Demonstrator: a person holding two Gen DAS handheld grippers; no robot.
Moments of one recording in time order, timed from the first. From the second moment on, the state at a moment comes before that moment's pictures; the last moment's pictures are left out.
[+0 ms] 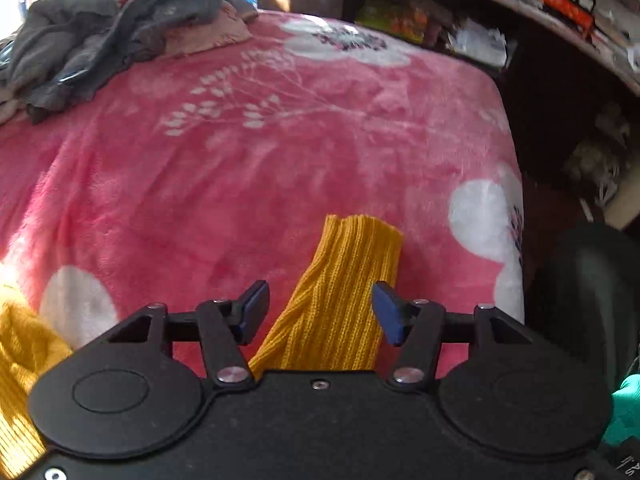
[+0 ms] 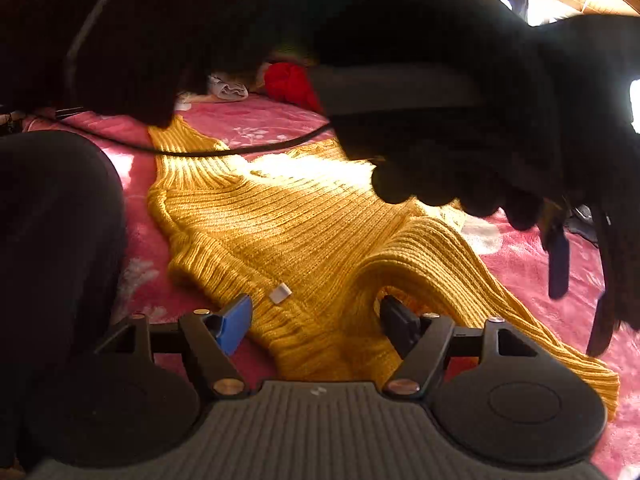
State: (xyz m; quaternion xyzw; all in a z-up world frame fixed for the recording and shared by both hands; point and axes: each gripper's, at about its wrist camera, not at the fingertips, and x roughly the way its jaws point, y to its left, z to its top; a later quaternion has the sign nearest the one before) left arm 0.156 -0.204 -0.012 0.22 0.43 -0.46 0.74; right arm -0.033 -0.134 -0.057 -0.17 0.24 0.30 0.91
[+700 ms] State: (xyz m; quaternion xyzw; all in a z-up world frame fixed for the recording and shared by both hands) left arm 0.144 -0.132 0.046 0.07 0.34 -0.46 0.82; right arm -0.024 -0.153 -0.057 -0.11 0.25 0.32 0.91
